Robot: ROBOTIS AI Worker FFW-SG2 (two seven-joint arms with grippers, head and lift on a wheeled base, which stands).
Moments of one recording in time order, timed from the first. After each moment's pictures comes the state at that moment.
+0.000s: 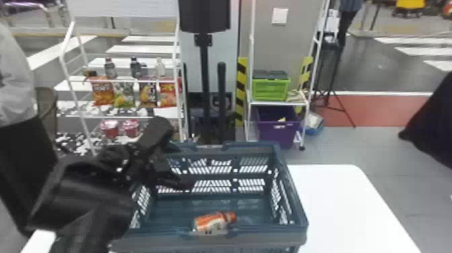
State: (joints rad) left arm -0.30 0.02 0.00 -1.67 -0.69 0.48 -1.05; right arm 0.97 0.00 0.14 -2.13 0.14 -0.22 -0.07
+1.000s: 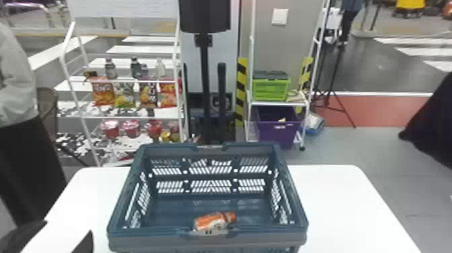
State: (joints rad) left arm 0.65 0.00 0.38 -2.37 0.01 0.32 -0.42; right arm 0.96 -0.08 0.19 -2.18 0.11 -0.22 -0.08
